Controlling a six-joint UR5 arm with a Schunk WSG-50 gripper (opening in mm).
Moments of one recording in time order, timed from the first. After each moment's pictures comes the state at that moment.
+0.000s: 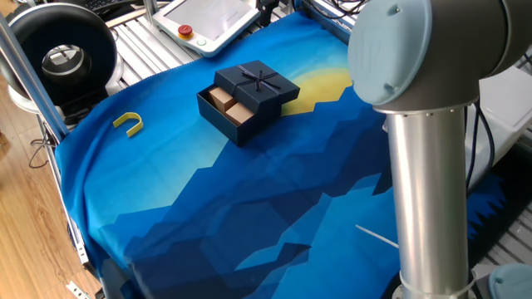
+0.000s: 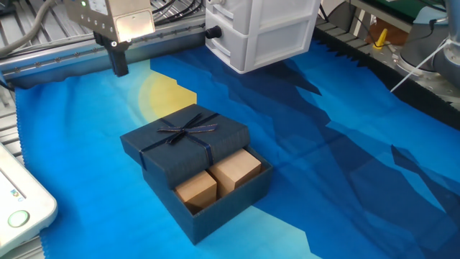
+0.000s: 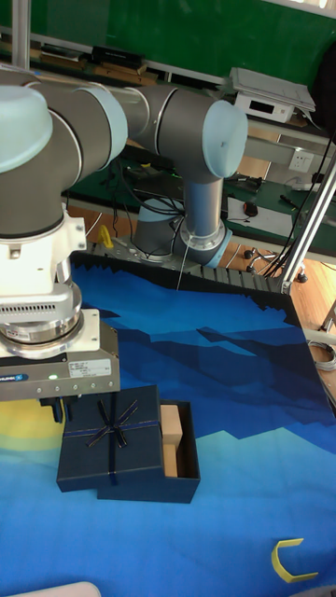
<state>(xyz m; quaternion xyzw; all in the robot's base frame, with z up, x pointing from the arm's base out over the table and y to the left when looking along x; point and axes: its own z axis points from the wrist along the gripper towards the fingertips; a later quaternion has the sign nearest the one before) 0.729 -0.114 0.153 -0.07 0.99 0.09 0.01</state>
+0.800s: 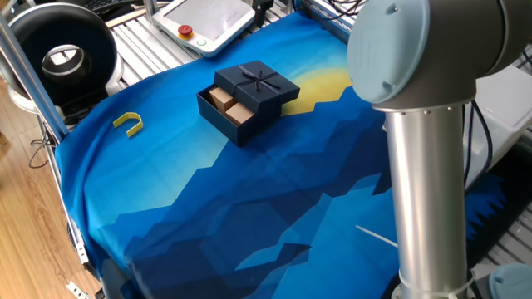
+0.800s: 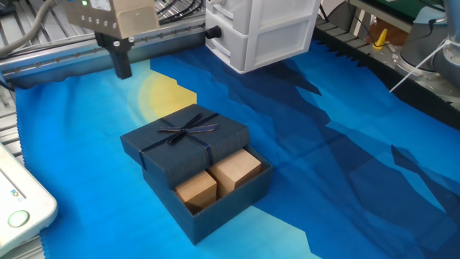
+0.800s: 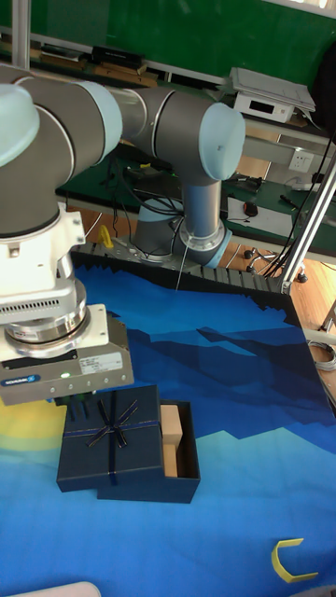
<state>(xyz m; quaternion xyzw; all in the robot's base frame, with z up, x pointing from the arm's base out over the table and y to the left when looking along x) 0.719 -0.075 0.164 -0.10 0.98 0.17 0.00</state>
